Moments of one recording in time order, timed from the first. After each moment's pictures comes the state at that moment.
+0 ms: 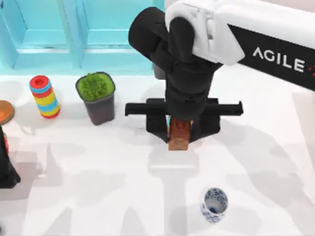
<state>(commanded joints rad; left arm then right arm) 0.00 0.00 0.00 0.00 0.00 0.00 0.77 2.08 1.83 -1.27 -0.01 0.77</state>
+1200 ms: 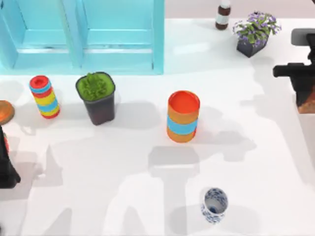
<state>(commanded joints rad) 0.00 0.00 0.00 0.00 0.00 0.00 0.16 1.92 1.61 -1.24 -0.01 0.16</state>
